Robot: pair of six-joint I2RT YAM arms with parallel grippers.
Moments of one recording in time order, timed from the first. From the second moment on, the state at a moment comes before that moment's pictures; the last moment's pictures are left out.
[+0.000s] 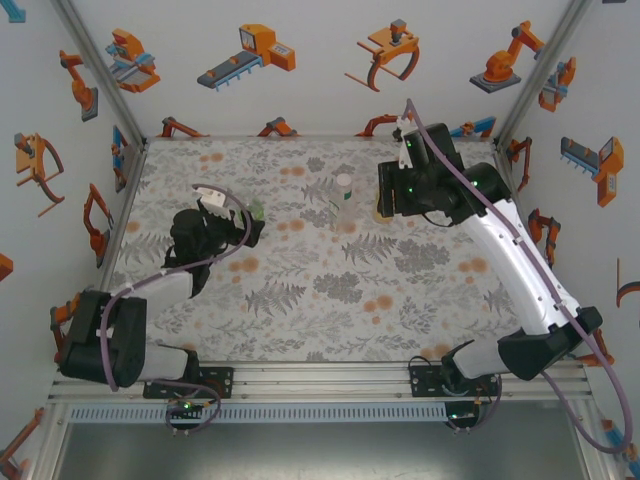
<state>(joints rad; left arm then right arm) -0.24 1.38 0.48 0.68 0.32 -0.07 0.53 1.40 1.70 -1.12 0.05 0.26</state>
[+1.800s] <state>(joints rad) -0.17 1.95 0.85 0.94 0.44 -0.14 0.53 1.51 1.70 -1.10 0.04 0.25</state>
